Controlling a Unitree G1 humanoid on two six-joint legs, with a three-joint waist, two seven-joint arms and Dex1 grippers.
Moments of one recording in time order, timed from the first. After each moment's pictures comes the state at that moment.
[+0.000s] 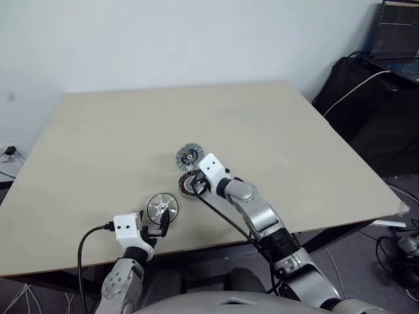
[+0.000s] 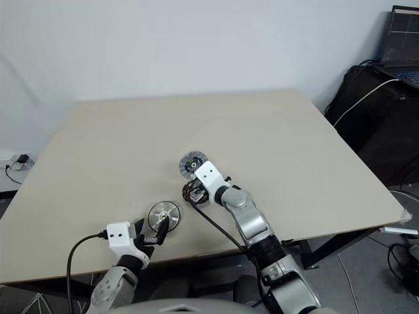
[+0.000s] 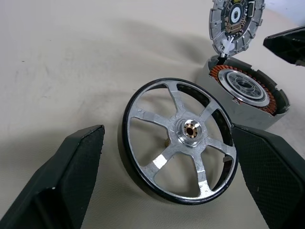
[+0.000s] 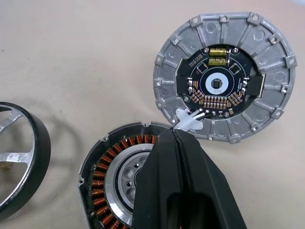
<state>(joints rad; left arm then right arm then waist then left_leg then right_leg) 0.52 0.01 -0.04 -0.28 -0.25 0.12 -0.20 -0.35 -0.04 0.35 0.20 -0.10 0.40 0.44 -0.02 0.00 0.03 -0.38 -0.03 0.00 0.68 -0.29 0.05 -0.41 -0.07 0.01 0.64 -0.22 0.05</state>
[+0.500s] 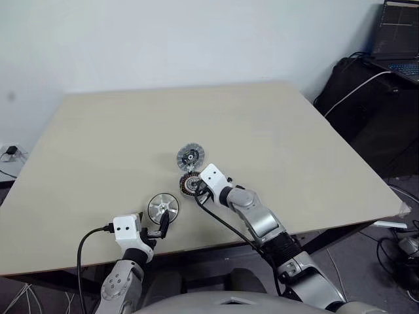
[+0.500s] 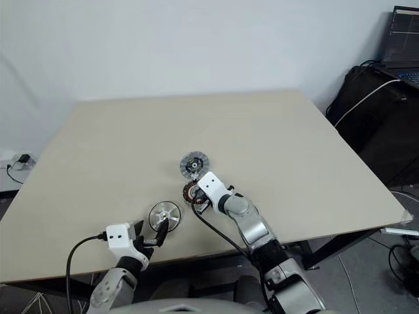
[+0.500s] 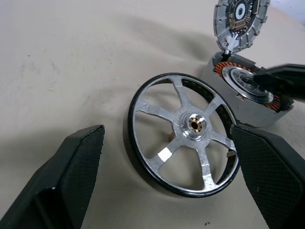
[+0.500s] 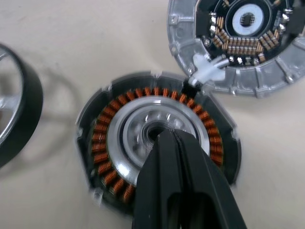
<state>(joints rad) 0.52 0.01 -0.04 -0.28 -0.25 0.12 -0.19 -0.30 -0.10 0.38 0.24 -0.12 0.38 0.46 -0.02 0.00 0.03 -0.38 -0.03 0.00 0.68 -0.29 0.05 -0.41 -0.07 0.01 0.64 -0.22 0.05</state>
